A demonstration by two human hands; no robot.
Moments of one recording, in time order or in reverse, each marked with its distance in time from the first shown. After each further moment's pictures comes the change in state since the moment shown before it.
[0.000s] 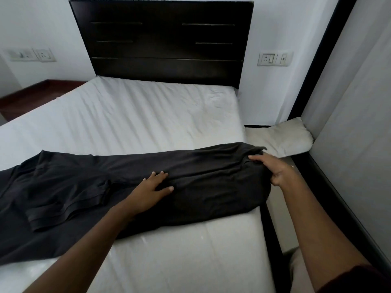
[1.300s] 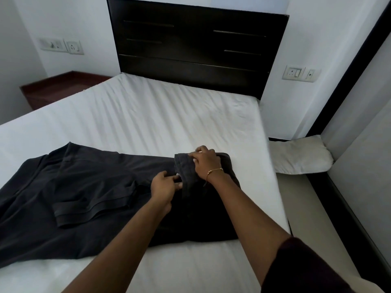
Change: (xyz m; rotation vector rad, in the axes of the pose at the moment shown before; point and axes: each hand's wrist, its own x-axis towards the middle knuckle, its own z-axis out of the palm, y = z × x) left_hand 0.005 0.060 -0.006 -1.204 0.435 -0.516; right_hand 0.061 -0.003 0.286 -1.259 0.052 -0.667
